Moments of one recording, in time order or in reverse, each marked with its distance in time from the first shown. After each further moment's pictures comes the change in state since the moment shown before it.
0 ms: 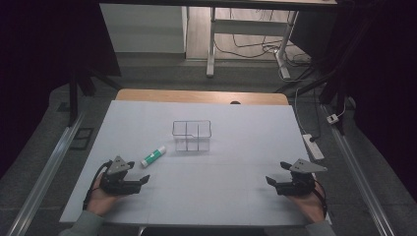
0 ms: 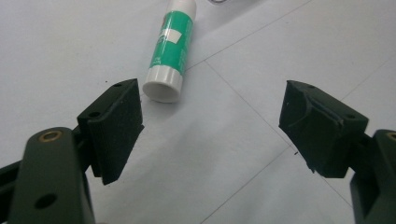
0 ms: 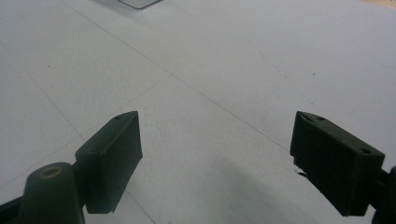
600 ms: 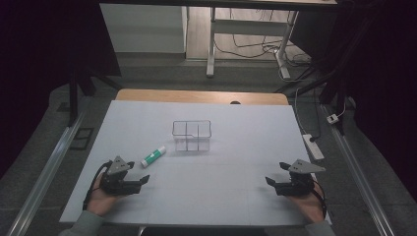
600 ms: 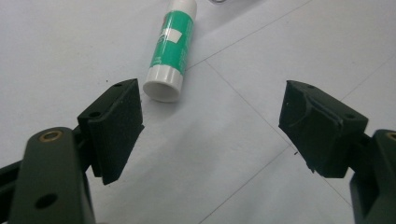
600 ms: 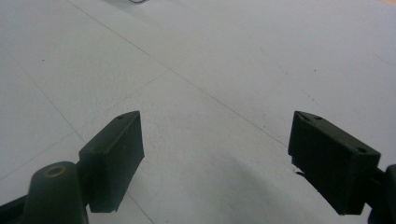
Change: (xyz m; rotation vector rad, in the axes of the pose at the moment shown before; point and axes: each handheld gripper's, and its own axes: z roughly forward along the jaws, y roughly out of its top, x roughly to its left) left arm -0.001 0.000 -0.001 -0.002 0.005 -0.001; right arm 0.002 -0.001 0.002 0.018 -0.013 -0.014
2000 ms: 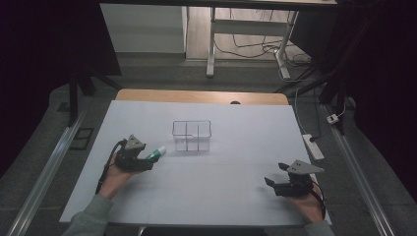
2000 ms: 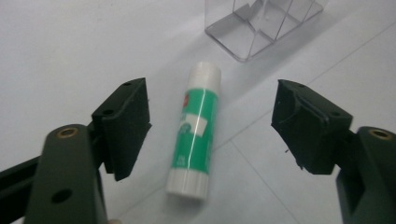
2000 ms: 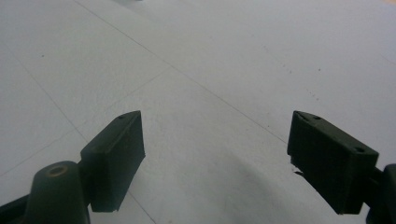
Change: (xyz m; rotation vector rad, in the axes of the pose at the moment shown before) left arm 0.016 0.063 0.041 0.022 0.031 -0.009; right arm 0.003 -0.001 0.002 0.004 0.000 -0.013
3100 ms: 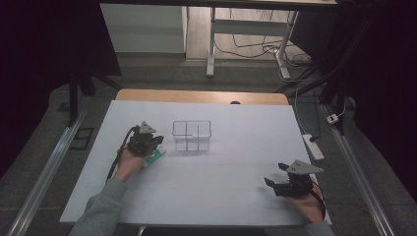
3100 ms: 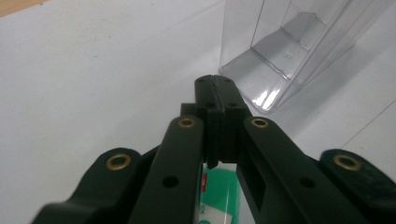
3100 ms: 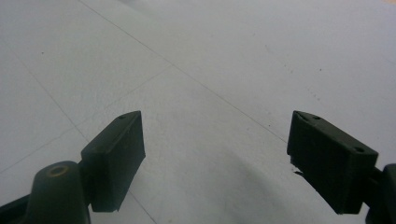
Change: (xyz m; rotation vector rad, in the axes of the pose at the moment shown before) left arm 0.009 0.037 0.040 0.014 -0.006 0.015; right arm 0.000 0.000 0.001 0.002 0.001 -0.010
